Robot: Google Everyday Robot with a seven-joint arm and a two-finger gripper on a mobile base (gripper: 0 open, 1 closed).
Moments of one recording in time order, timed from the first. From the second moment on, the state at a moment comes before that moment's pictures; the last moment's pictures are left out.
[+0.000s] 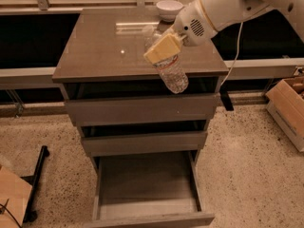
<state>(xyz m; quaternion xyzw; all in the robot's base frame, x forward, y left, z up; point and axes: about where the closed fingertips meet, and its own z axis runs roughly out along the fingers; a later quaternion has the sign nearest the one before) 0.588 -0.022 0.959 -0.52 0.74 0.28 0.31</state>
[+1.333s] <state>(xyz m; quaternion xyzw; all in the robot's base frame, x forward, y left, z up) 0.692 -0.069 1.034 -0.31 0.71 0.28 0.56</state>
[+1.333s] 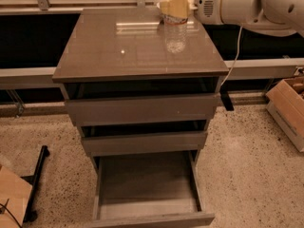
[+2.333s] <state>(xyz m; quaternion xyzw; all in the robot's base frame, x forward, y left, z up) 0.791 -0.123 1.018 -0.18 0.75 0.24 0.58</state>
